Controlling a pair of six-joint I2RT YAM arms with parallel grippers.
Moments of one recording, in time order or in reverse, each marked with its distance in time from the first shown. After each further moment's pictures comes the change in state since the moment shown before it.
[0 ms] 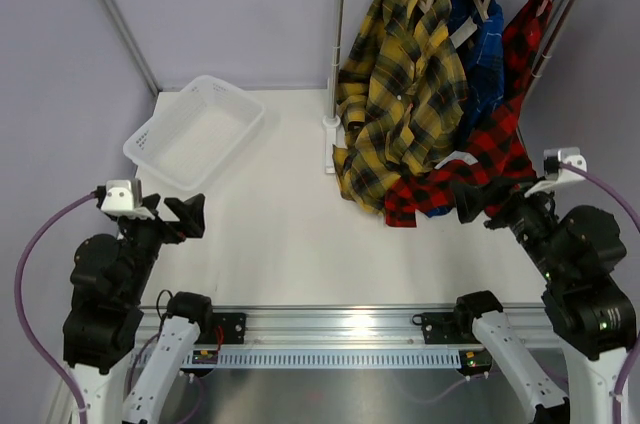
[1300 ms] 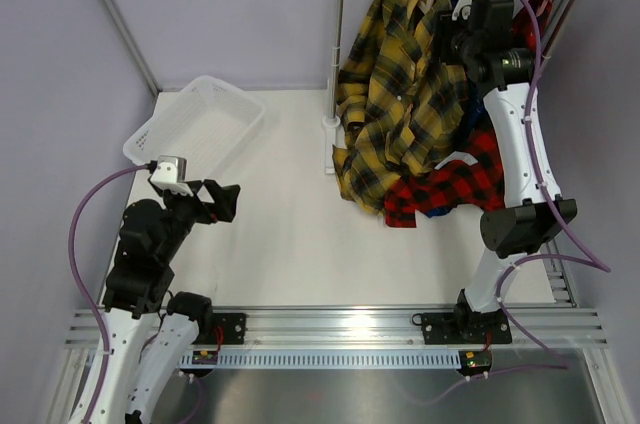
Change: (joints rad) left arm -0.029 0.154 -0.266 0.323 0.156 -0.043; right arm -0.084 1.350 1.025 0.037 0.146 -0.266
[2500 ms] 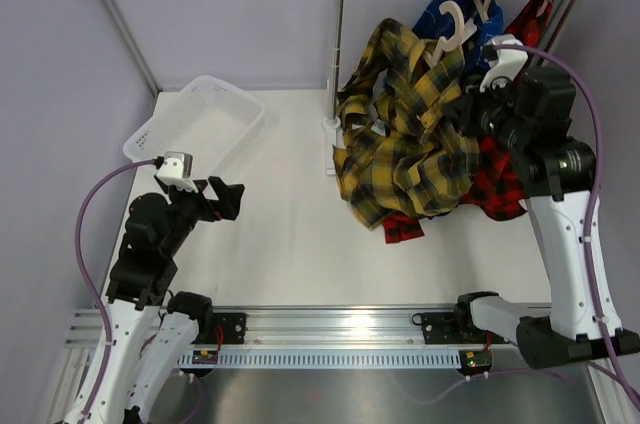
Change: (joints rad) left arm -0.007 0.039 -0.006 0.015 0.017 -0.006; right arm 0.001 -0.633 -0.558 -0.021 -0.290 0.028
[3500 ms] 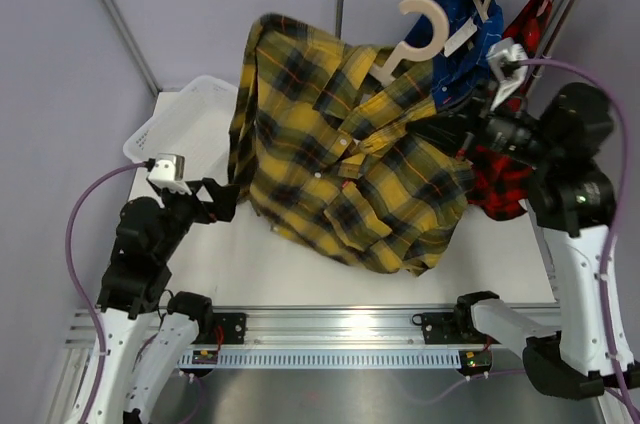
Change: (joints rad) left arm 0.000 -0.018 0.038 -0.058 -0.018 -0.007; right arm 0.031 -0.147 -0.013 0.248 -0.664 0.251
